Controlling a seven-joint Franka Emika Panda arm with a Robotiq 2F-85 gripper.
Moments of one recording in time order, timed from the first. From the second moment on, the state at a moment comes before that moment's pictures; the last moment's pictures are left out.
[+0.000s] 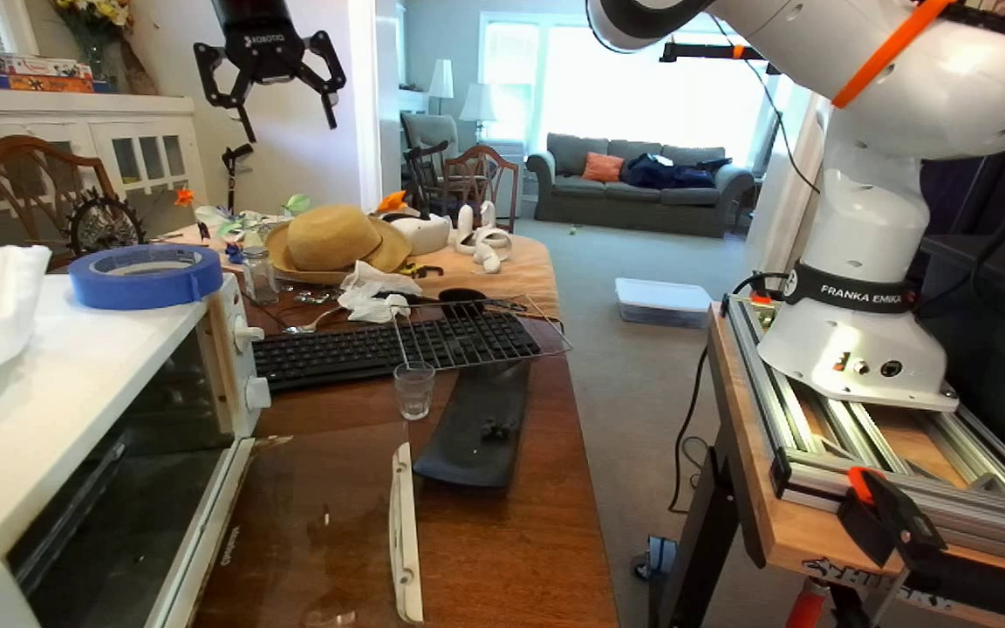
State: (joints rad) arm 0.23 1.03 0.01 -0.46 0.05 1.21 1.06
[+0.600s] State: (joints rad) arm 0.22 1.04 0.02 -0.46 0.08 1.15 1.22
